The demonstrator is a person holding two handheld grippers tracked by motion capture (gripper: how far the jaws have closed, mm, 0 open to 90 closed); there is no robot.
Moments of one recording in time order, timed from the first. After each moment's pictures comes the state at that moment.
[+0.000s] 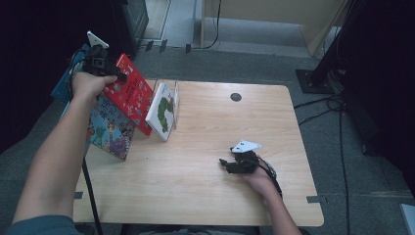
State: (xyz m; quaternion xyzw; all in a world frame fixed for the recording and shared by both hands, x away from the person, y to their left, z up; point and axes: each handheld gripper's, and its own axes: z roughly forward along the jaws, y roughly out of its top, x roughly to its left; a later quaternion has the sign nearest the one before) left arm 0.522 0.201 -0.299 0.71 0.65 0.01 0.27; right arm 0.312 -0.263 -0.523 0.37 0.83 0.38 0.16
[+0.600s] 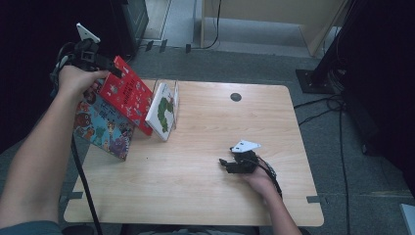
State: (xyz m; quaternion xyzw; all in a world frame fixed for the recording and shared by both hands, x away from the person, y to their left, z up) left arm 0.513 0.216 -0.268 0.72 0.64 0.01 0.26; right arm 0.313 -0.262 -0.523 0.36 0.83 0.39 0.16
